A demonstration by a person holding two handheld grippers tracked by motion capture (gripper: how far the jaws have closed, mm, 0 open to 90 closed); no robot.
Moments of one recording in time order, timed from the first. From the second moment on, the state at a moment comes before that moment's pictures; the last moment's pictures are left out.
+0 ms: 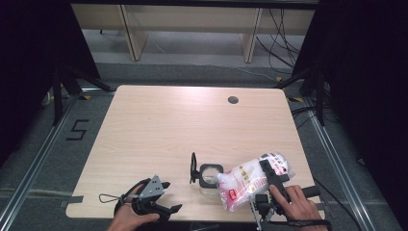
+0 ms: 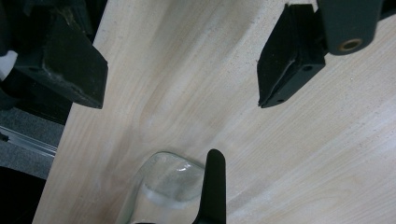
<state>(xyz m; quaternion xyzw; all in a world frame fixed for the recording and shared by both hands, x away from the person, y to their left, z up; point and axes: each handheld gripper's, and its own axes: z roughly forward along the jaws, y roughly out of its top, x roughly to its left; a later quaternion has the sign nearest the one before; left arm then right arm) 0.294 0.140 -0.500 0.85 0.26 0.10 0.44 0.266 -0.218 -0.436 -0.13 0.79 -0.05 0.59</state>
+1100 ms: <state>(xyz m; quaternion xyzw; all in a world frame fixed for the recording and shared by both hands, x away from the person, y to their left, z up) 0.295 0.141 -0.500 0.86 0.25 0.10 0.44 0.266 -0.220 -0.432 -0.14 0.80 -0.04 0.58</state>
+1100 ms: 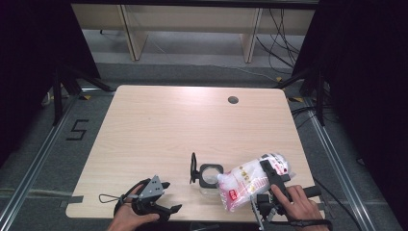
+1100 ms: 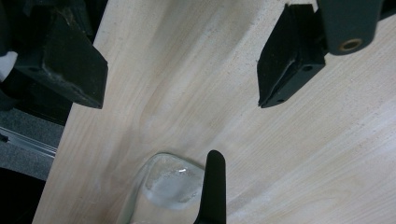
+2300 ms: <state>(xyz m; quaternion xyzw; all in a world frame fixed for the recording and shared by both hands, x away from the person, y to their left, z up) 0.294 0.140 -0.501 0.85 0.27 0.09 0.44 0.266 -0.222 -0.428 -0.14 0.80 -0.04 0.58</state>
